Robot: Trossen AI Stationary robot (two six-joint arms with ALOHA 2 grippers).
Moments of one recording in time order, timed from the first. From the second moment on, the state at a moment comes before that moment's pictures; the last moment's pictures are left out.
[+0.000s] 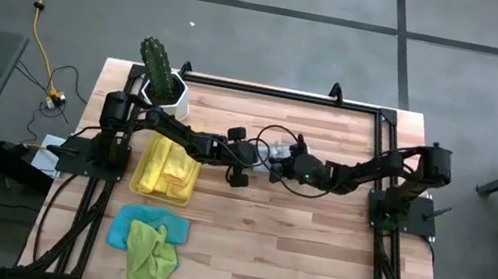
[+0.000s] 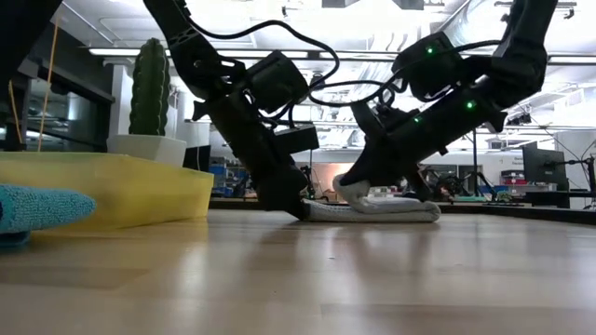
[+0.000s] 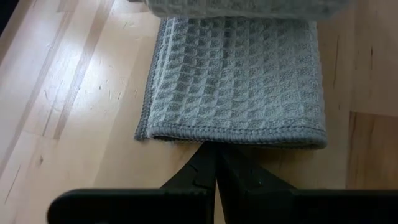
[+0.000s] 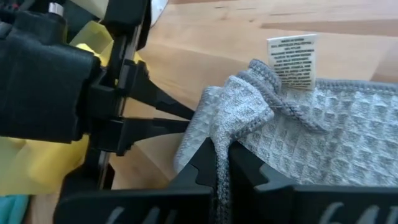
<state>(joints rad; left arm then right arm) 0.22 2.01 1.02 0.06 -0.32 0.08 -0.07 1.70 0.54 0.65 0.32 0.86</state>
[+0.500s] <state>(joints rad) 0.22 2.01 1.02 0.06 -0.33 0.08 -0.07 1.71 0.54 0.72 0.26 0.88</state>
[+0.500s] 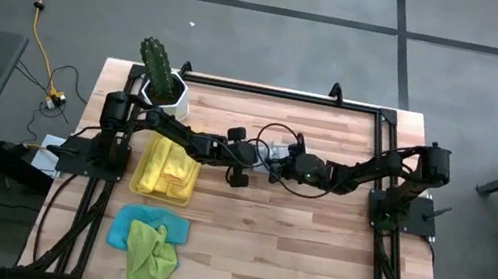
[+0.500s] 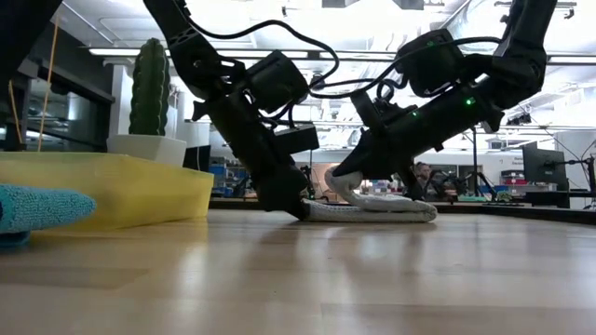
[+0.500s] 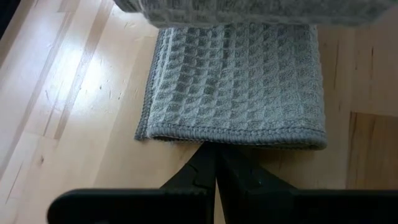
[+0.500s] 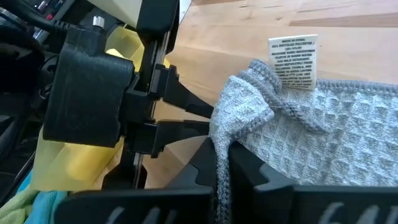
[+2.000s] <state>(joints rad) 0.18 1.71 0.92 -0.06 -0.46 0.06 -0.05 1.37 0.54 0.30 0.62 0.57</state>
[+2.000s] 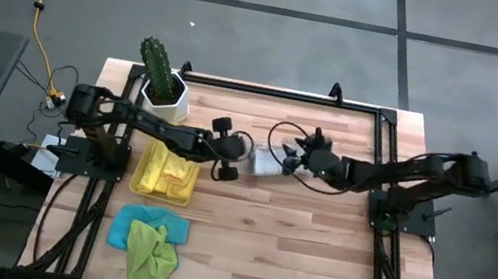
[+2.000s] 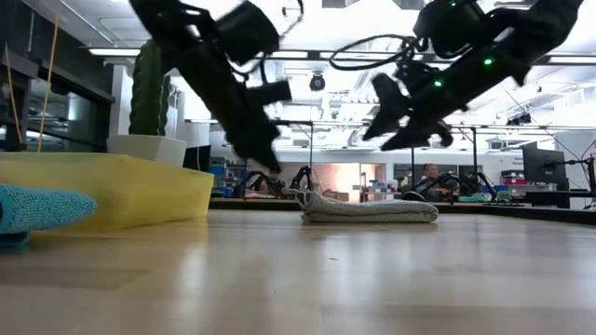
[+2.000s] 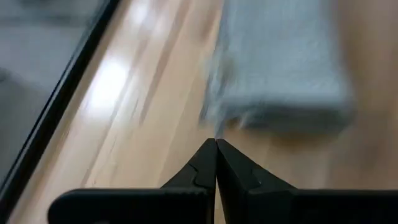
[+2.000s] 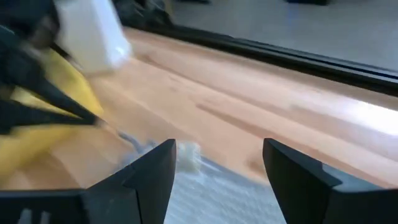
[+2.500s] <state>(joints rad) 0.19 1.81 0.76 0.51 0.00 0.08 -0.06 1.35 0.48 0.04 0.49 0.65</state>
